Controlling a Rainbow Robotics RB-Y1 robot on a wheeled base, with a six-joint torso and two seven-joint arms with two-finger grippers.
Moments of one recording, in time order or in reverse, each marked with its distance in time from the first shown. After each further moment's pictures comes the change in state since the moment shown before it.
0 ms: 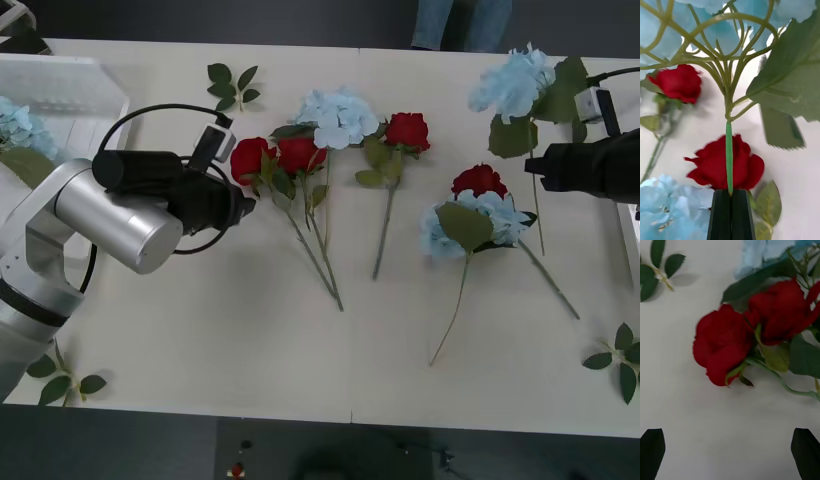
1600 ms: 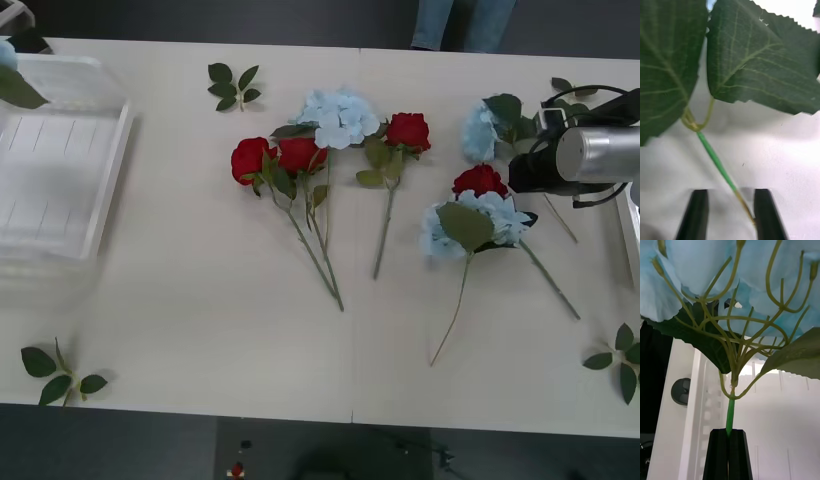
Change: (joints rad) right arm -0.478 0.354 0.416 0.784 0.611 -0.146 -0.468; left arm 0.160 0.257 0.730 0.142 0.174 -0.093 -0.376
